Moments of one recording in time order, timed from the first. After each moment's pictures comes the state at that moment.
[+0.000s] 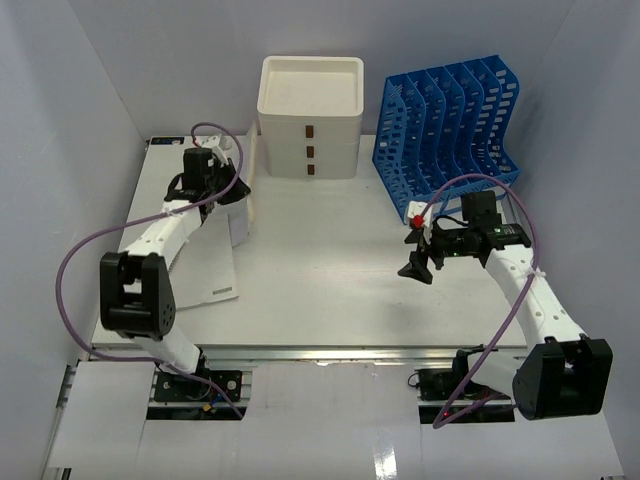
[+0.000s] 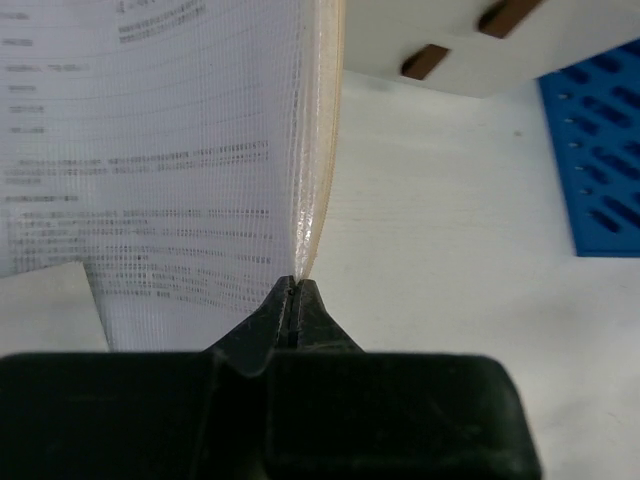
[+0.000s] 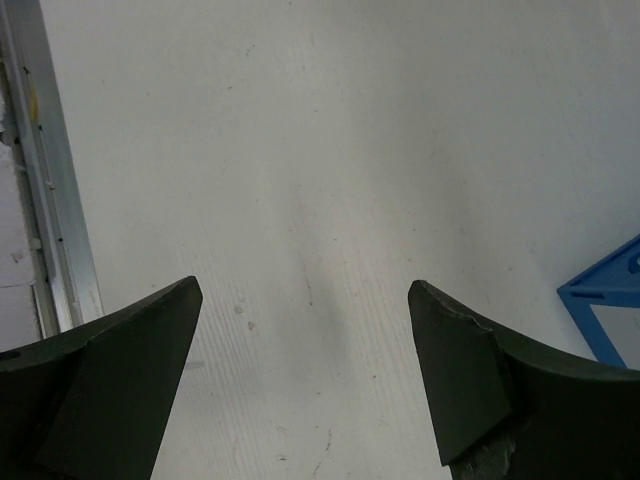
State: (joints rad) left arm -0.10 1.63 1.20 -0.14 0.24 -0.38; right arm 0.14 1.16 0.95 -0.79 -0.90 -0.97
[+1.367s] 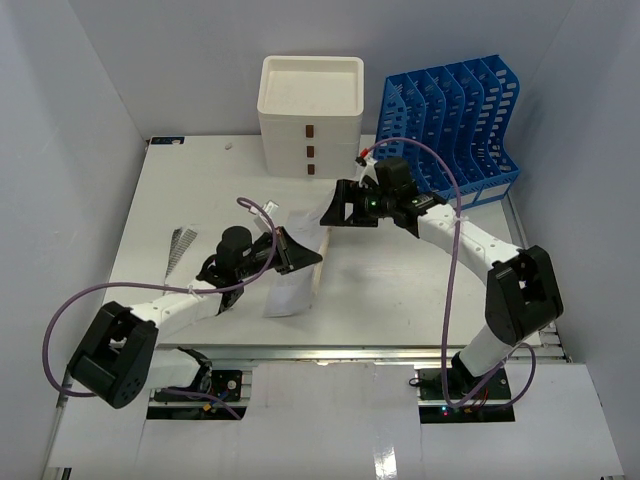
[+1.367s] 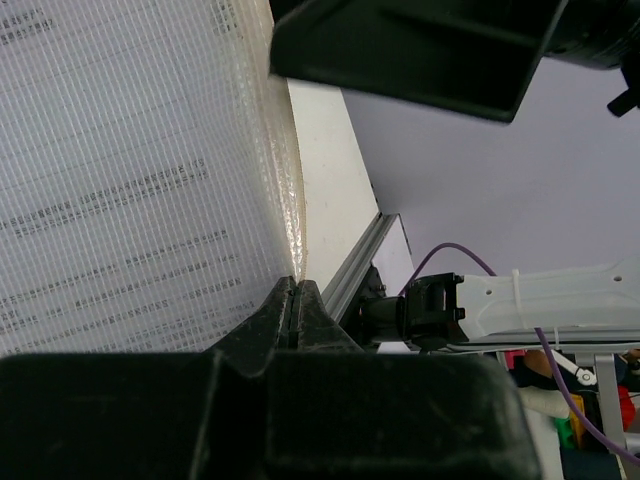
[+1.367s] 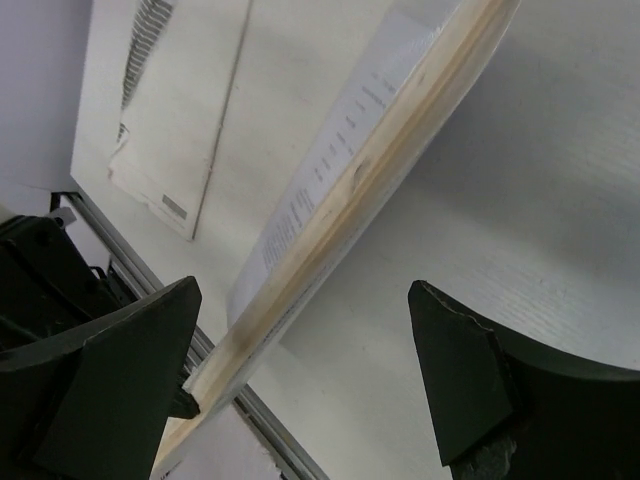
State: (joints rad) left arm -0.53 1.24 0.50 0.56 0.54 -0.94; right arm 0.54 1.61 1.25 -0.25 -0.46 0.49
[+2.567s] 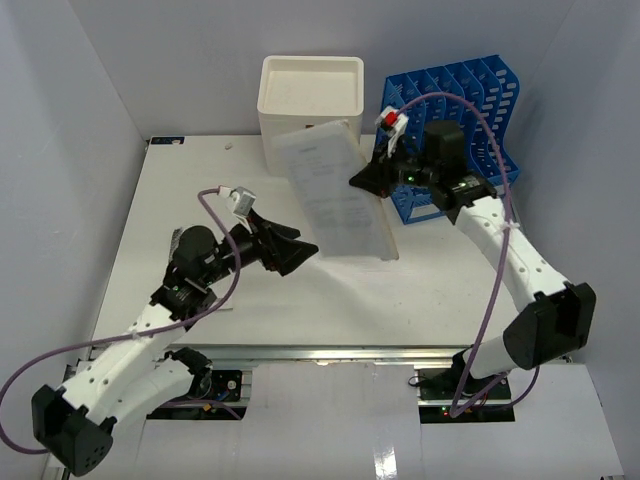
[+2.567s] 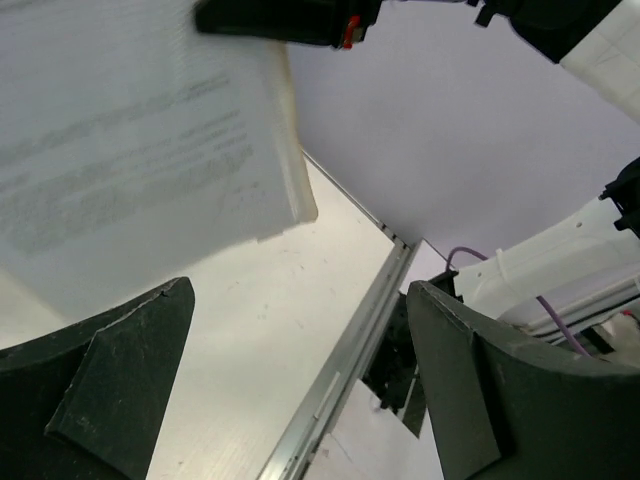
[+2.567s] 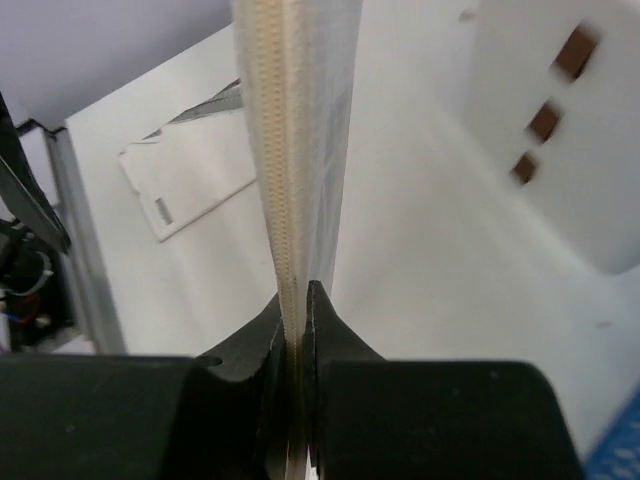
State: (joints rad) left arm -0.59 0.83 0.69 0.20 0.45 -0.58; right arm 0.40 1.45 1.40 -0.28 -0.74 -0.01
